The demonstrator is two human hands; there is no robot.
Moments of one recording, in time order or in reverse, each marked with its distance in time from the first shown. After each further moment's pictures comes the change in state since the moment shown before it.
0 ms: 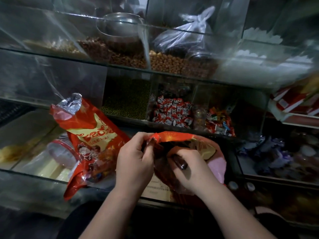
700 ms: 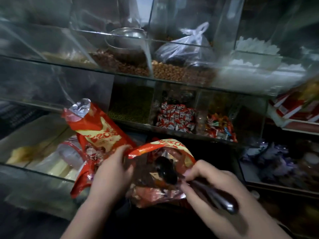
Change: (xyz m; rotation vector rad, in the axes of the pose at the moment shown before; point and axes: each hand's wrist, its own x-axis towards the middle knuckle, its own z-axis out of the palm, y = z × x) left_hand -0.016 -0.029 -0.048 0.428 -0.213 -0.252; right_hand -0.056 -0.092 -0.067 -0.179 0.015 -0.235
